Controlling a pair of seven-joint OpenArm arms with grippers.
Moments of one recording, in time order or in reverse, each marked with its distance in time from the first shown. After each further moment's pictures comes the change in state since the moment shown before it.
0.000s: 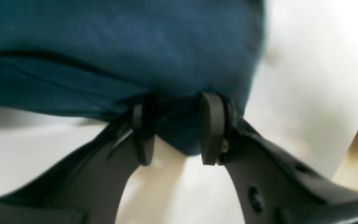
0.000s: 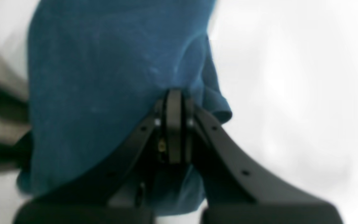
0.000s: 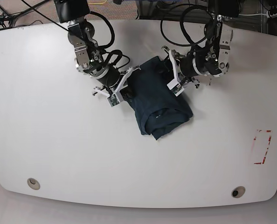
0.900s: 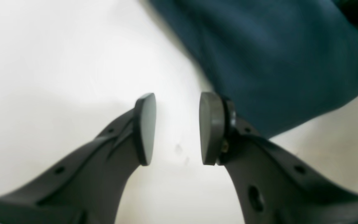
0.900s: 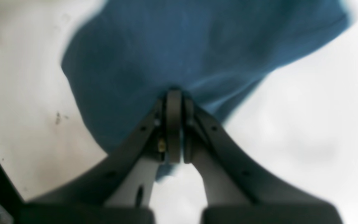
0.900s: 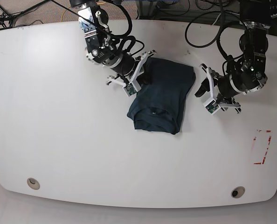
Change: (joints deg) left arm -2.5 -11.9 -6.1 16.6 1.0 2.1 4.0; right arm -5.0 -3.9 1.1 16.4 -0.6 1.0 -15.4
